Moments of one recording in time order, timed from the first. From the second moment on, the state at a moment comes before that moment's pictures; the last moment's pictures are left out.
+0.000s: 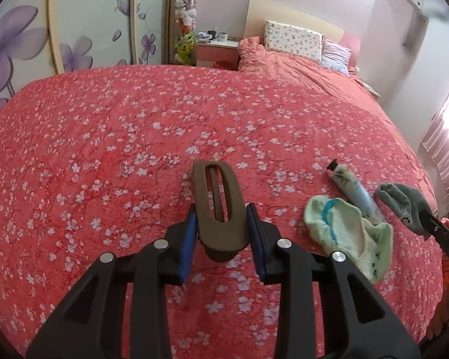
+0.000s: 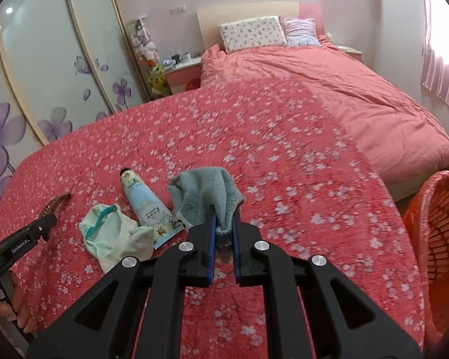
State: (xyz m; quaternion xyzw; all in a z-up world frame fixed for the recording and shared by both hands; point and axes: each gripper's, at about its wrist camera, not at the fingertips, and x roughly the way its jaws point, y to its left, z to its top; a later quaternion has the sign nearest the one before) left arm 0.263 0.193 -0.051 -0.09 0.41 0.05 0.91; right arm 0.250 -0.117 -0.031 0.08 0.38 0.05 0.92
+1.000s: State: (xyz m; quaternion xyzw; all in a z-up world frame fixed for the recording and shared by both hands) left arm 0.251 0.168 -0.037 -0.08 0.41 0.05 0.91; right arm 0.213 -0.155 -0.006 0.09 0.35 0.02 0.93
